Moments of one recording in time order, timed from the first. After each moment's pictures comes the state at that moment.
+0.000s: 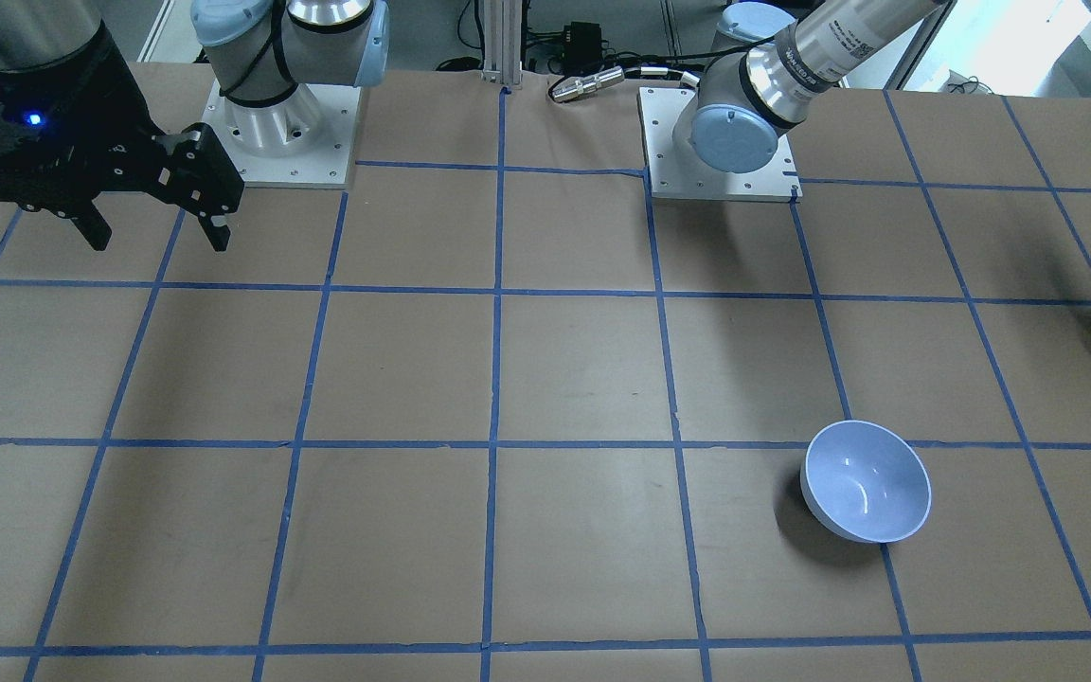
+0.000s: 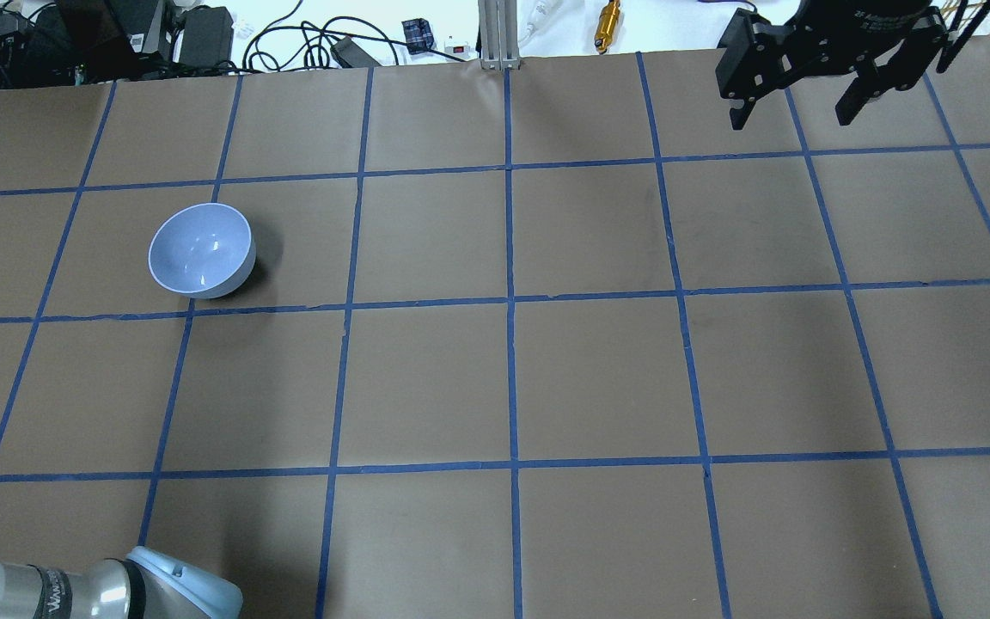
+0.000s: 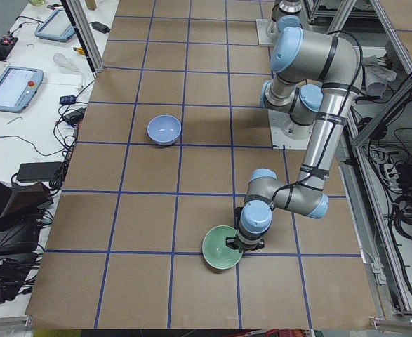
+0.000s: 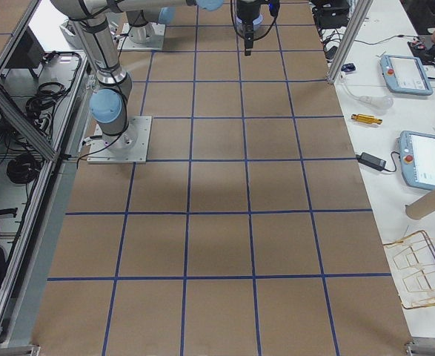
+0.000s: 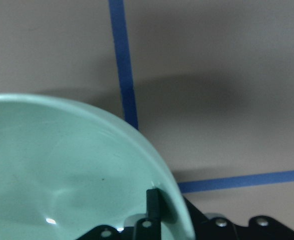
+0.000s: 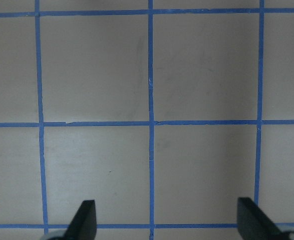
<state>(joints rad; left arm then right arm) -0.31 -2.03 -1.67 -0.90 1.60 2.85 1.54 -1.52 1.41 -1.53 -1.56 -0.03</state>
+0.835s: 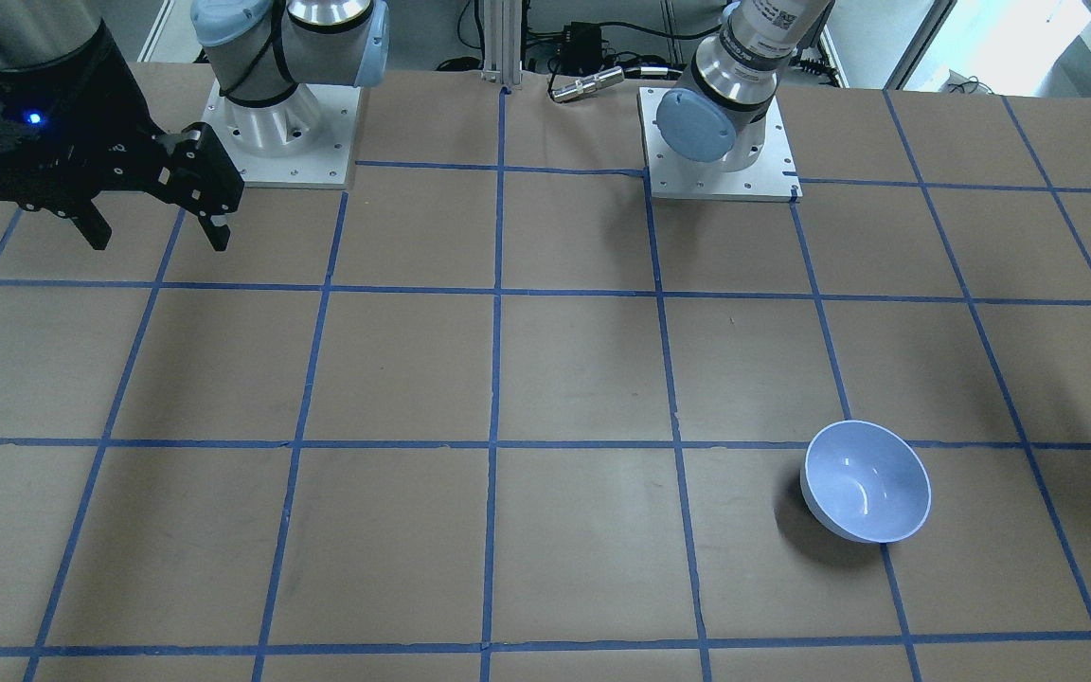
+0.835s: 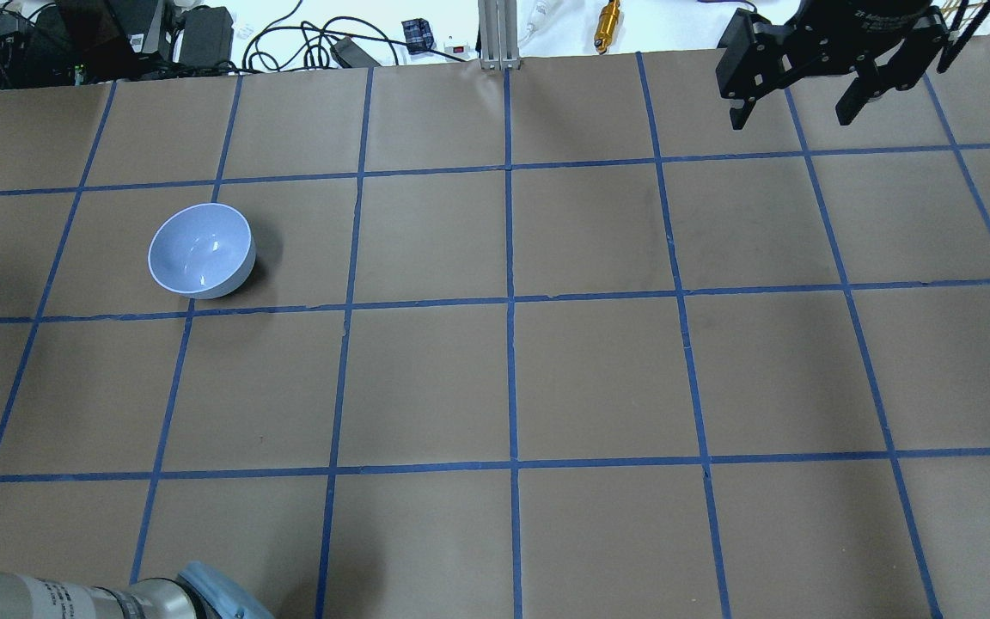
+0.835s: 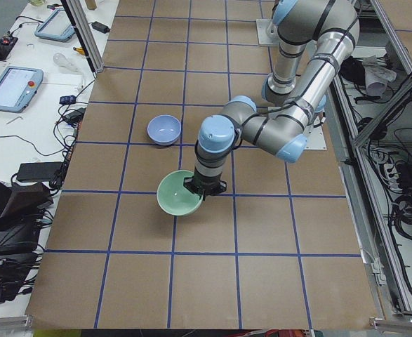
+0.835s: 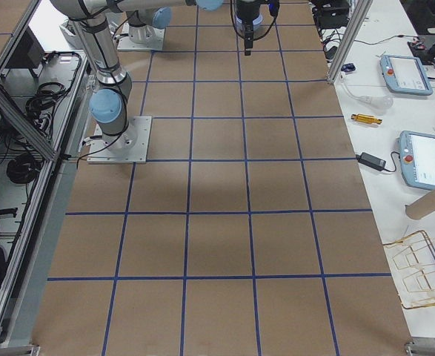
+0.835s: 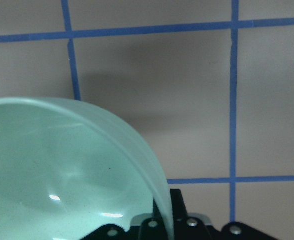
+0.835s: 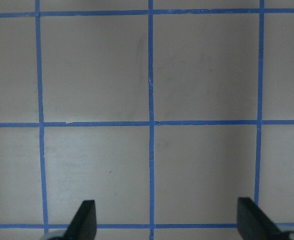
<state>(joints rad) -0.65 -1.79 -1.55 -1.21 1.54 2.59 1.54 -1.53 1.41 -1.53 -1.56 -0.03</state>
